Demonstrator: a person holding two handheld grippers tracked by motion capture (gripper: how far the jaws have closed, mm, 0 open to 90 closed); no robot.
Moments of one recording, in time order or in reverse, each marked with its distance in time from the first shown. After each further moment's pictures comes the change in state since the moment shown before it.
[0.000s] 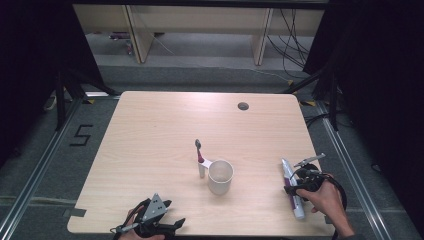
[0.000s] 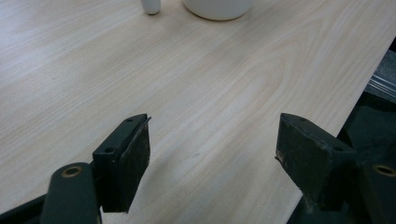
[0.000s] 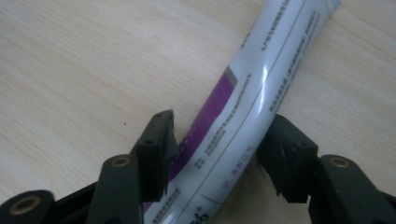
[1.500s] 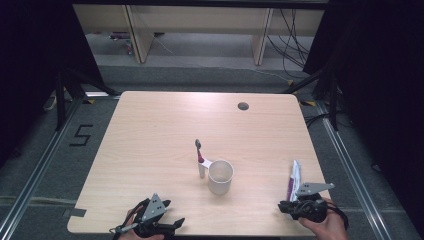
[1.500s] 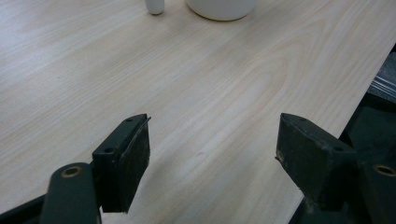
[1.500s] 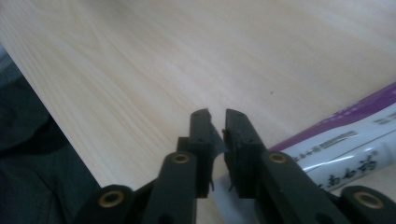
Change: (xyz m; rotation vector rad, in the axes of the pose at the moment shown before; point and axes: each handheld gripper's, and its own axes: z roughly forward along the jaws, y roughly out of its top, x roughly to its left) left arm 0.000 0.000 -0.001 -0.008 0.006 -0.009; right arm 0.050 -0.059 -0.019 -0.284 0.196 -0.143
